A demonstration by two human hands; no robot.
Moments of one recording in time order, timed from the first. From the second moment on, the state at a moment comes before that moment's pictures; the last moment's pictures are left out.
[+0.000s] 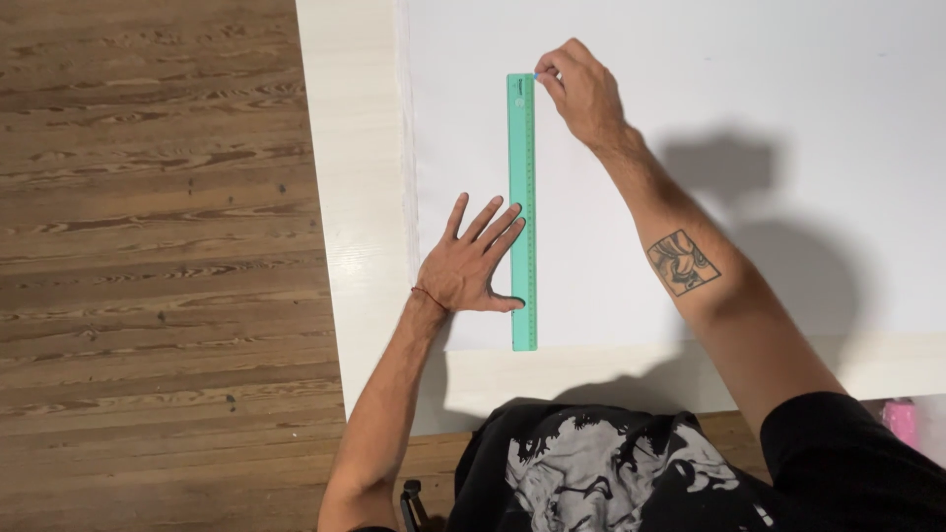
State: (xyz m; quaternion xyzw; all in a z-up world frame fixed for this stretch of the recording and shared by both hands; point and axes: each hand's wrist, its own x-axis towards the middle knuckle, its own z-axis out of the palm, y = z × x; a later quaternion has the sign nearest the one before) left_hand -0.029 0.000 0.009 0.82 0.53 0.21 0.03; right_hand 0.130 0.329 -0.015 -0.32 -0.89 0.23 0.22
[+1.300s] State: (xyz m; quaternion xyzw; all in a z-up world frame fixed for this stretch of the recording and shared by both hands) left_hand -0.034 0.017 0.016 0.81 0.54 0.20 0.03; right_hand 0.128 0.330 -0.021 -0.31 -0.90 0.20 0.22
